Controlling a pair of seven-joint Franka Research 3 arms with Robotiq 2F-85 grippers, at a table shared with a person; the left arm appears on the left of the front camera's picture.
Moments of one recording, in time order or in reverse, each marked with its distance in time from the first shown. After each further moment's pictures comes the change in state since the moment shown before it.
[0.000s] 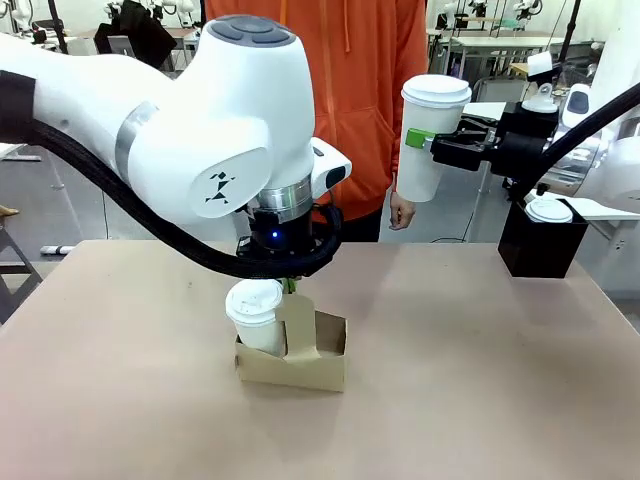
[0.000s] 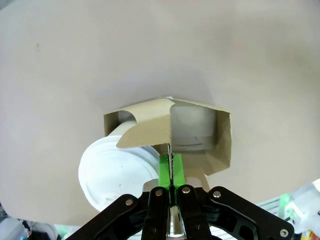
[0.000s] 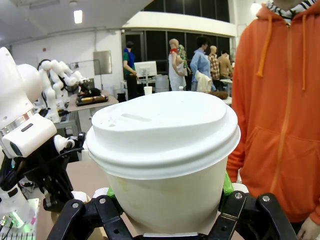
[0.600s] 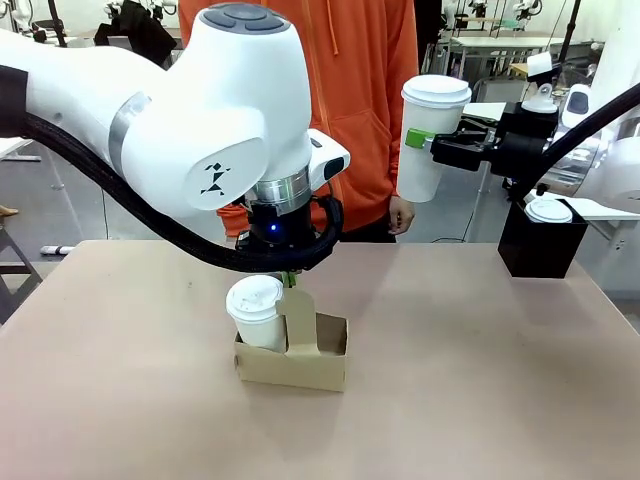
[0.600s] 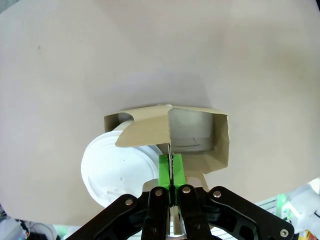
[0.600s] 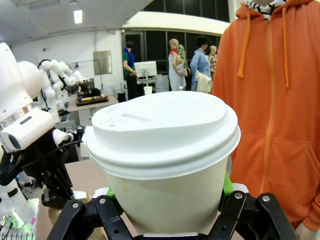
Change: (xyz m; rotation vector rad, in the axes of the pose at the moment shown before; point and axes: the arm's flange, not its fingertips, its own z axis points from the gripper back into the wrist) left arm 0.002 0.002 0.008 -0.011 -0.012 0.007; right arm 0.000 0.000 0.000 0.000 0.000 0.000
